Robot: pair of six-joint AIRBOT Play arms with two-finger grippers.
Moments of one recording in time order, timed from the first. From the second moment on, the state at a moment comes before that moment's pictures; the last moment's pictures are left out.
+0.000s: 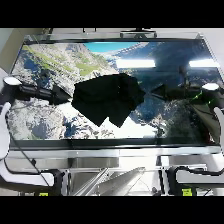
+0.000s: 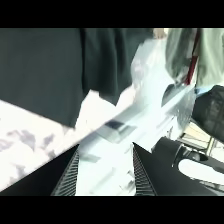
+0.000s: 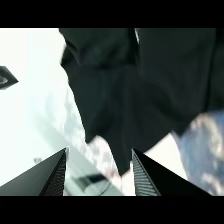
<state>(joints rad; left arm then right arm) 0.21 -1.54 1.20 0.63 -1.52 -1.21 -0.26 -1.48 1.03 -0.38 1.33 0.89</state>
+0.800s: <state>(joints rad) -0.16 -1.27 0.60 0.63 -0.88 -1.22 -0.09 -1.49 0.85 -0.37 1.05 0.89</state>
